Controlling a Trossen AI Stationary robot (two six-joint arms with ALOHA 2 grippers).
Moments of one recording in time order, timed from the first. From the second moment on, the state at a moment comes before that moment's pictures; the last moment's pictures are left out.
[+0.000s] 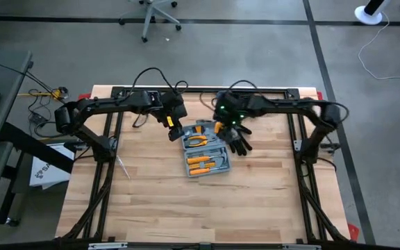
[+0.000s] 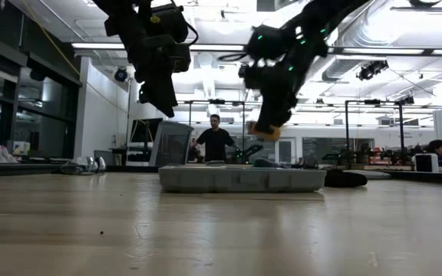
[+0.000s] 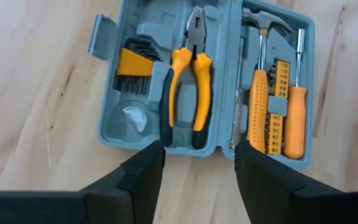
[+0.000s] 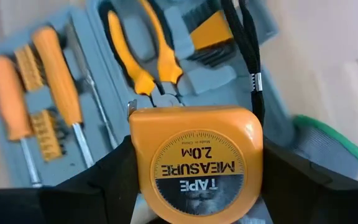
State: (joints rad) left arm 0.38 1.52 1.14 -0.71 0.25 -0.05; right arm -0.33 1.75 1.23 -0.60 -0.19 -0.06
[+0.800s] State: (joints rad) left arm 0.35 1.52 1.14 -0.70 0.19 -0.04; right arm -0.33 1.92 1.32 -0.55 -0.13 -0.30
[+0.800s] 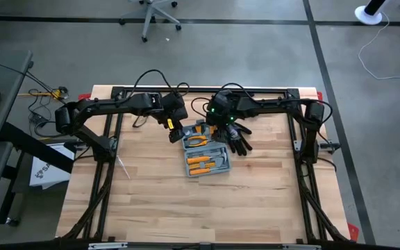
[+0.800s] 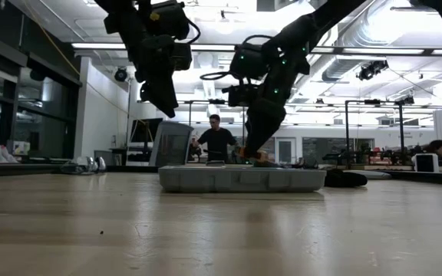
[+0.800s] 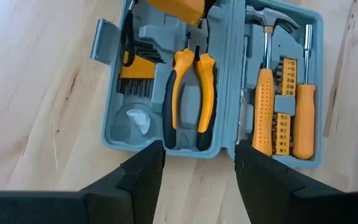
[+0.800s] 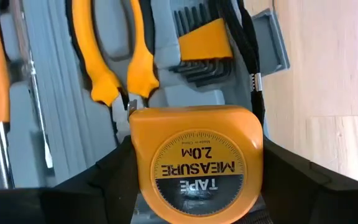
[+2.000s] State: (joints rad) left arm 0.35 1.52 1.14 -0.70 0.19 -0.04; right arm -0.33 1.95 1.32 -0.57 -0.07 -0.34
